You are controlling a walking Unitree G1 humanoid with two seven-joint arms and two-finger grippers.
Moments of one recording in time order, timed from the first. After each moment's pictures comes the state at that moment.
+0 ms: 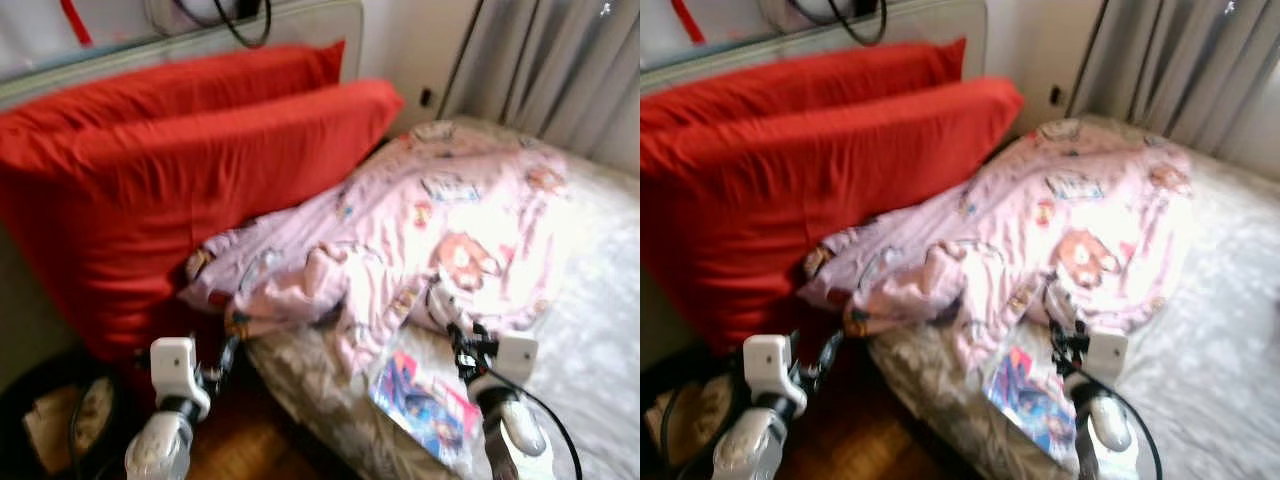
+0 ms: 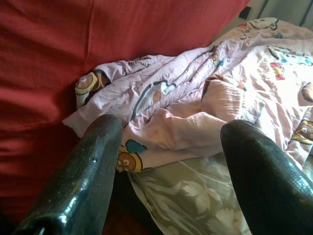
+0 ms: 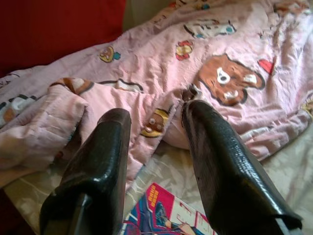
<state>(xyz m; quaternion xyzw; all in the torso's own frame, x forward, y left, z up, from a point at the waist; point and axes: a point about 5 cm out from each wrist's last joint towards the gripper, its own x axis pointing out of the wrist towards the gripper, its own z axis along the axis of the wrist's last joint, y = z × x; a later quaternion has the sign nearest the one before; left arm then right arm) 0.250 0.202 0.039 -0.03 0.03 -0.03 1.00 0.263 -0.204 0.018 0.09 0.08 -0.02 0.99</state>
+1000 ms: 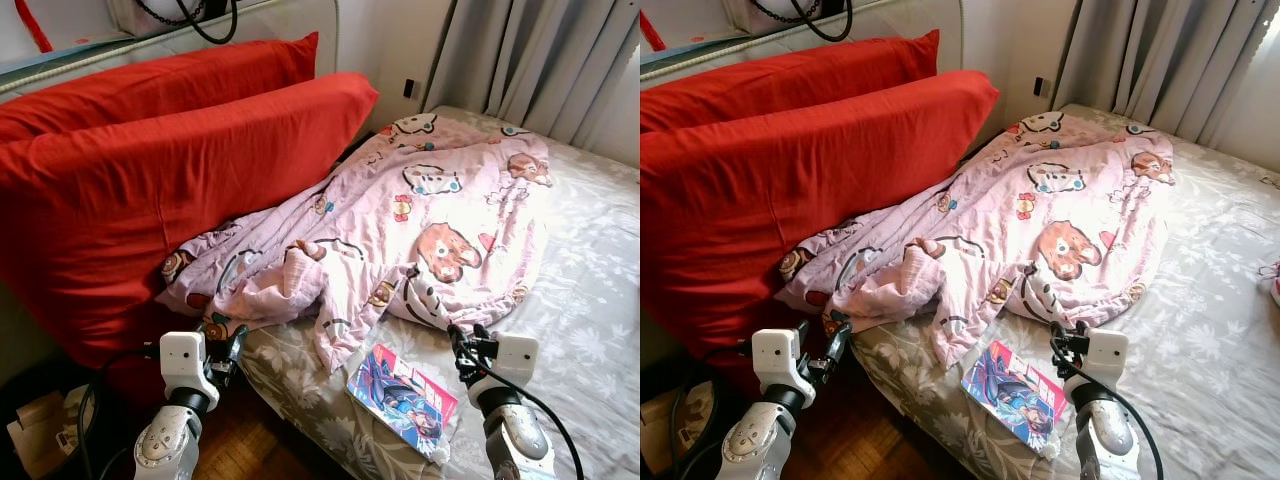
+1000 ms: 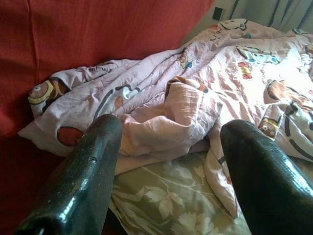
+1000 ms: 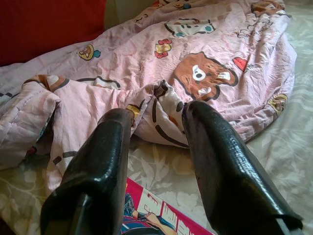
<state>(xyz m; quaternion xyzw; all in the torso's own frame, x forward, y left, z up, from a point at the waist) 0.252 0.191 0.046 -0.03 0.02 -0.04 1.00 0.261 -0.201 0.018 0.08 0.08 -0.01 0.99</state>
